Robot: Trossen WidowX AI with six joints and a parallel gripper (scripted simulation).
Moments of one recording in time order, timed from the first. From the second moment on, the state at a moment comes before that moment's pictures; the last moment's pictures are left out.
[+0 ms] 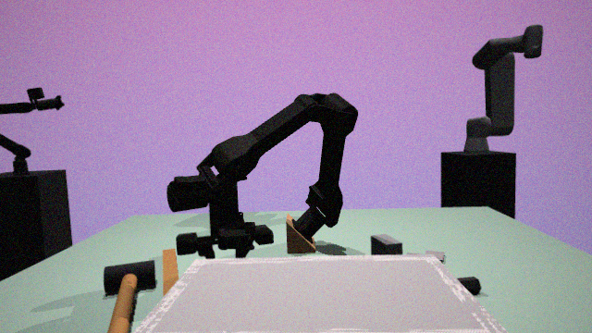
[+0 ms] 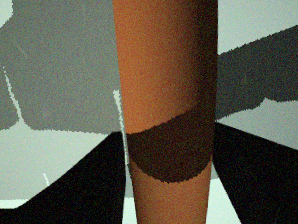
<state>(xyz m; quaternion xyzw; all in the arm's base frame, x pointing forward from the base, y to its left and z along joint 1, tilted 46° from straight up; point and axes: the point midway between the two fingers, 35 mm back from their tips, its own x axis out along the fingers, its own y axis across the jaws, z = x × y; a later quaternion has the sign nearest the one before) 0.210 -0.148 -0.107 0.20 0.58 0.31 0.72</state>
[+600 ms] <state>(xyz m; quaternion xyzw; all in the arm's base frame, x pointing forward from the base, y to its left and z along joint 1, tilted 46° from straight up) 0.212 -0.148 -0.106 0.20 0.58 0.31 0.72</state>
